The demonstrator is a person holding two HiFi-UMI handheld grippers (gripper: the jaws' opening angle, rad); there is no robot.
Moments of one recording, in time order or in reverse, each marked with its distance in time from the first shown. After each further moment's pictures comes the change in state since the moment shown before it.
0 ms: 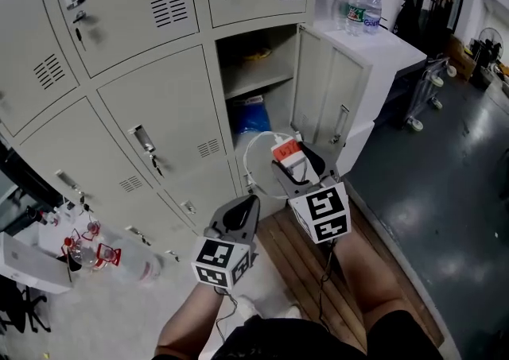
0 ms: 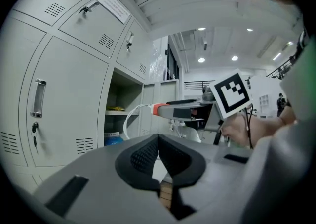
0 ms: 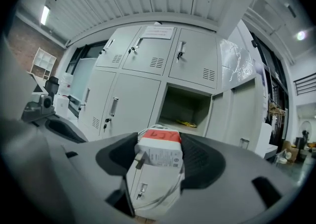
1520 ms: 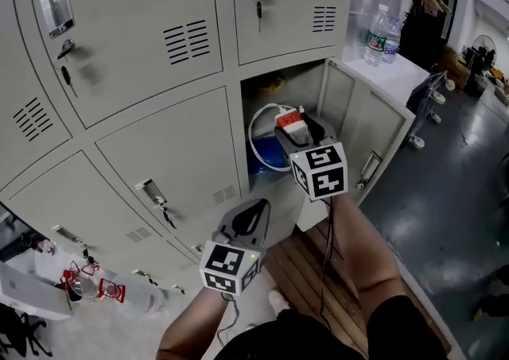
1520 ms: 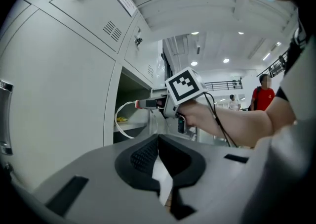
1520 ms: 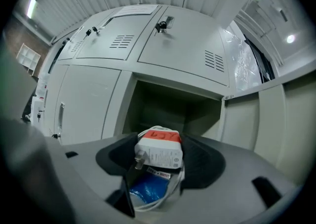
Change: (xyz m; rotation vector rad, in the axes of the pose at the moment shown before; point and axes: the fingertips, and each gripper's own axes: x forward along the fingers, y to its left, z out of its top) left arm 0.072 0.104 0.051 0.058 -0.052 -0.083; right arm 0.188 -0.087 0.062 0.056 -0.013 -0.128
